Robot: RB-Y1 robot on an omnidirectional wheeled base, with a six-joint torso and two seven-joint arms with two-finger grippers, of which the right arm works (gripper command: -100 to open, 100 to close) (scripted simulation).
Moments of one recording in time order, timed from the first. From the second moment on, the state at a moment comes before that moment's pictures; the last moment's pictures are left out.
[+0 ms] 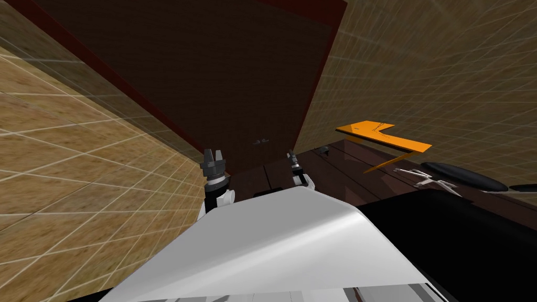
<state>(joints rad) 0.21 -0.13 -0.09 -1.45 0.18 -0.72 -0.21</state>
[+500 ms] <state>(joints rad) 0.17 -0.15 -0.12 -1.30 0.19 -0.75 -0.24</state>
